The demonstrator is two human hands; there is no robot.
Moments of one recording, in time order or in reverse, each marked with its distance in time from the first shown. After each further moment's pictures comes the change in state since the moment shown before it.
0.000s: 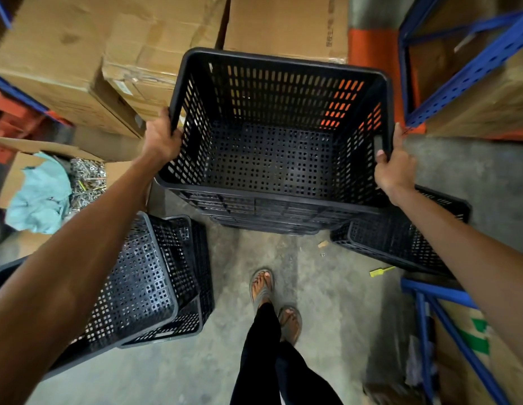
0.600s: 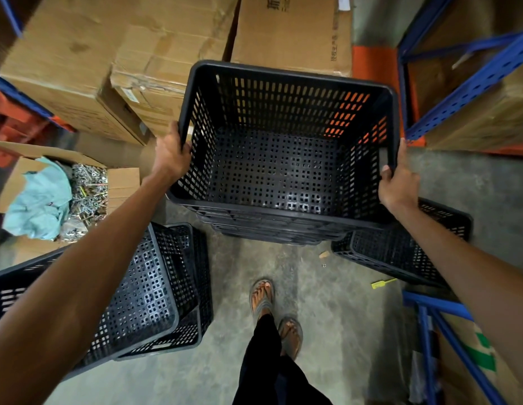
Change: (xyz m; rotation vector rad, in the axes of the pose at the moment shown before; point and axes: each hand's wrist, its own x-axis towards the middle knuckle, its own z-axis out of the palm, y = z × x) left_hand -0.017 -0.014 0.009 -0.079 0.009 0.044; right_hand -0.010 0.004 0.008 -0.016 0.035 -0.056
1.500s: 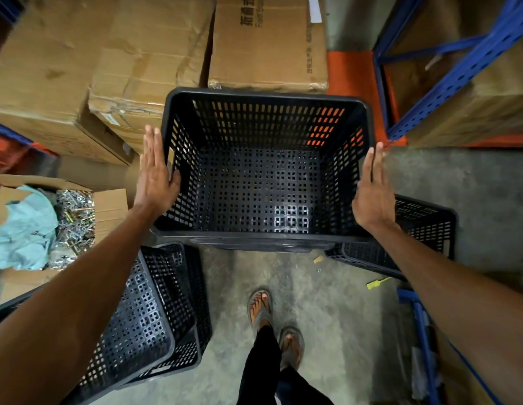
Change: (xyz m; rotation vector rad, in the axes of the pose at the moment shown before) left_hand 0.012 -0.015 0.010 0.164 0.023 0.365; right_hand -0.008 -0.006 0.000 -0.360 0.003 -0.305
